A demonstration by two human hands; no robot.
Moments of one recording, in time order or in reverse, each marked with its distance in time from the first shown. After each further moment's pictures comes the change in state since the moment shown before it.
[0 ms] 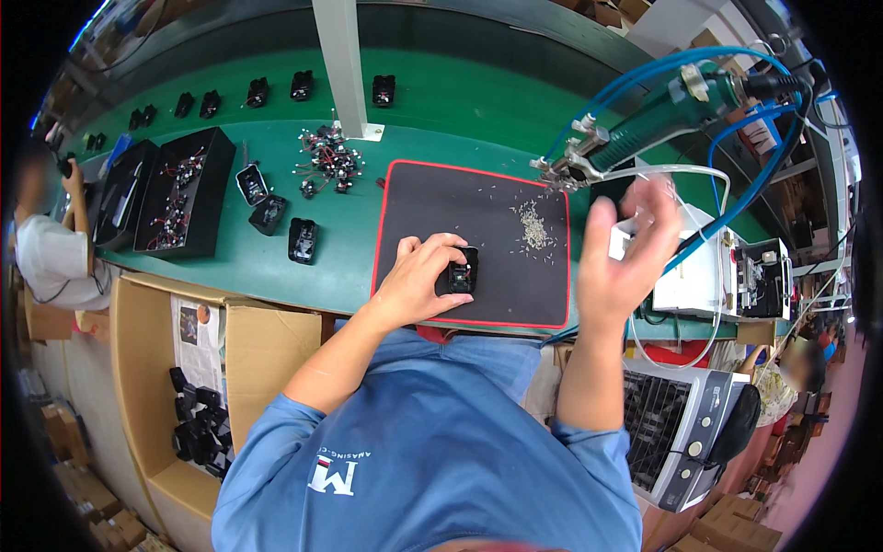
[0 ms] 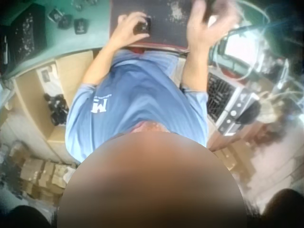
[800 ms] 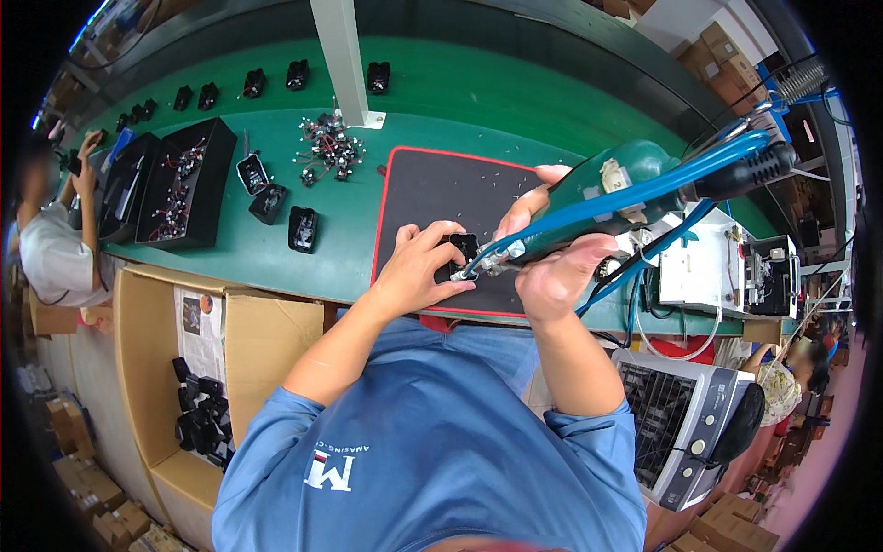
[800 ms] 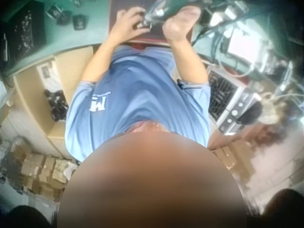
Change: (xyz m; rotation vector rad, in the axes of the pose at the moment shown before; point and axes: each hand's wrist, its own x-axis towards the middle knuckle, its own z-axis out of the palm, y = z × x) left_hand 0.000 0.001 -0.001 0.107 -0.039 -0.034; right_hand -0.035 -0.032 0.044 0.822 -0.274 0.535
